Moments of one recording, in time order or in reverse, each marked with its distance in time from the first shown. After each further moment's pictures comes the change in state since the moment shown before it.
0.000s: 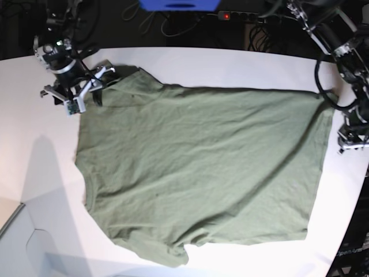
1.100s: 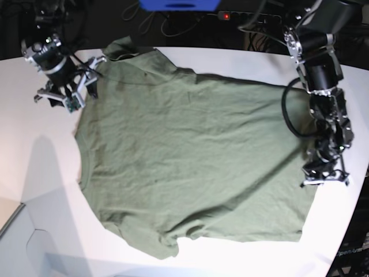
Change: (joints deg) left arm -14.3 0.7 20.5 -29.2 0.0 0.4 -30.0; right arm -1.4 4.7 -0.9 6.5 0.1 7.9 -6.4
